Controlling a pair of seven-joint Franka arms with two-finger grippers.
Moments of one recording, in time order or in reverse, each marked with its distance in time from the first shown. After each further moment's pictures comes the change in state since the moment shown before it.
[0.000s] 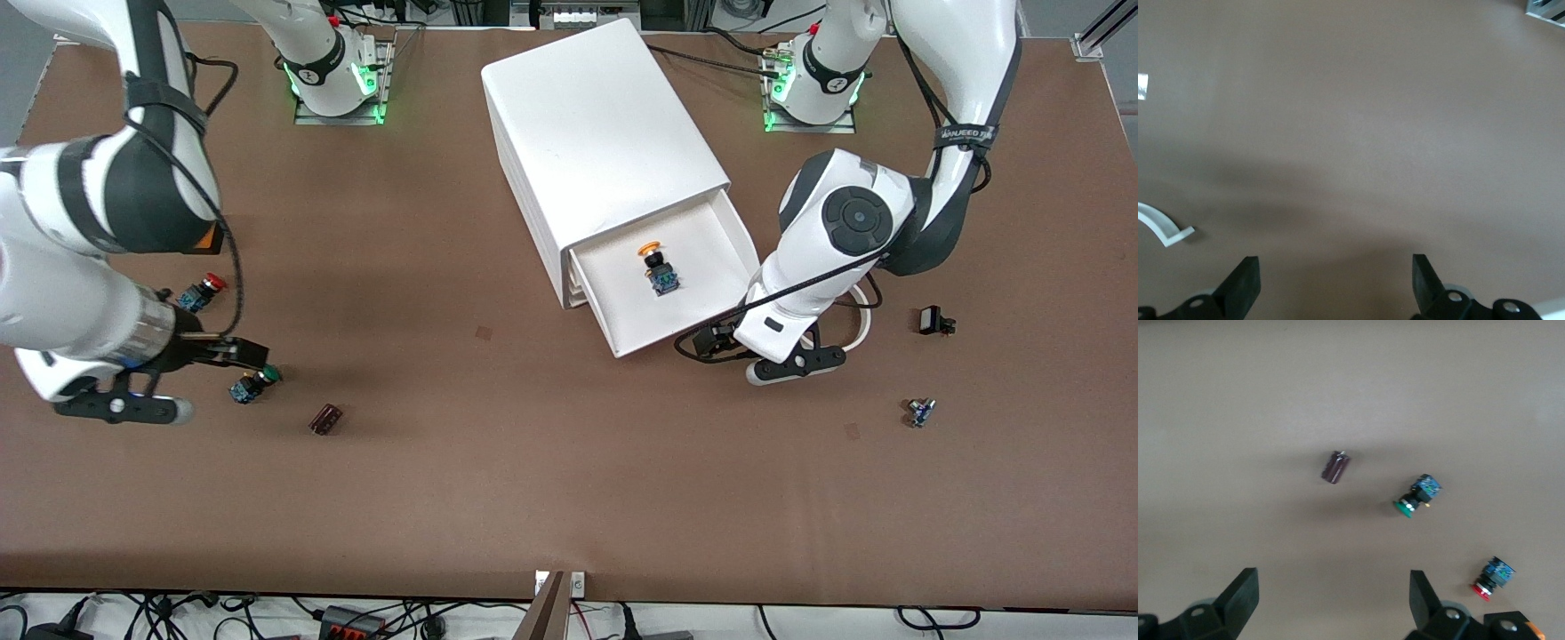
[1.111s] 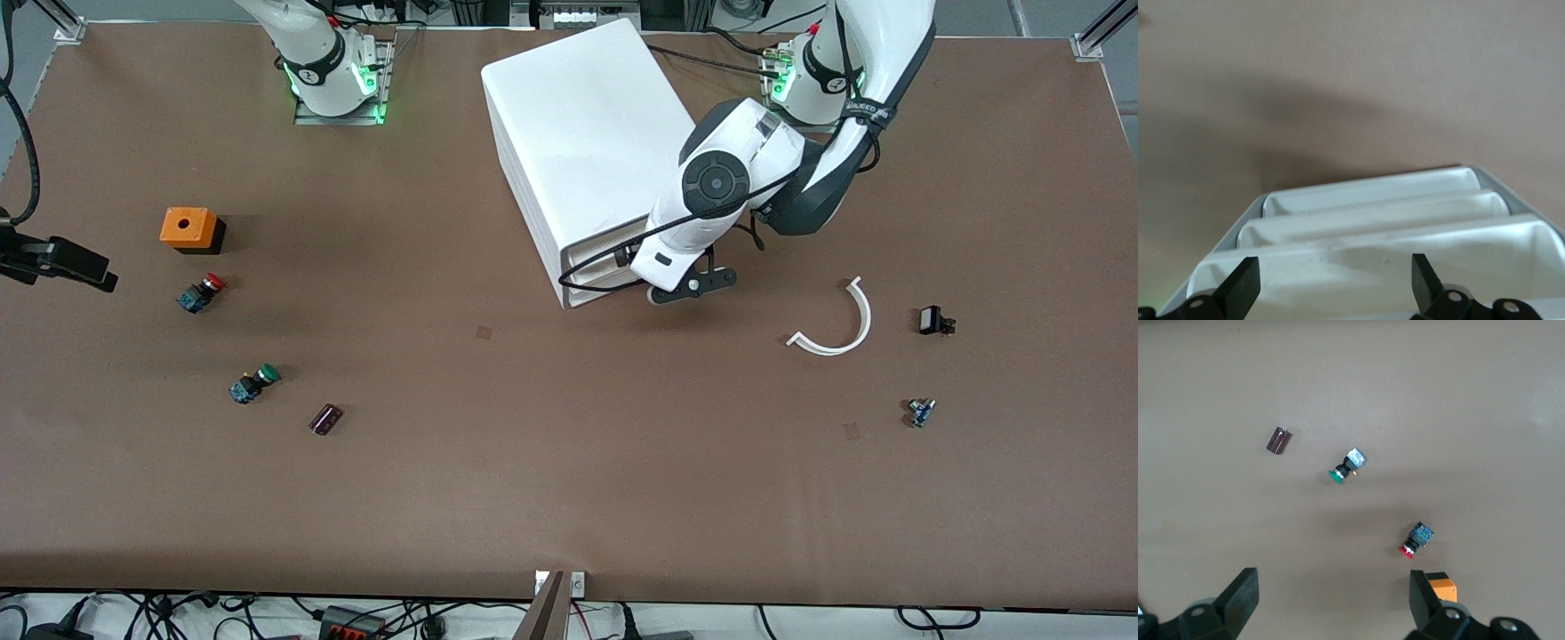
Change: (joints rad) left arm -0.054 -0.010 -0.193 -0.031 -0.080 -0.307 -0.230; right arm -0.173 -0.302 0.007 -0.218 0.000 -0.049 -0.200
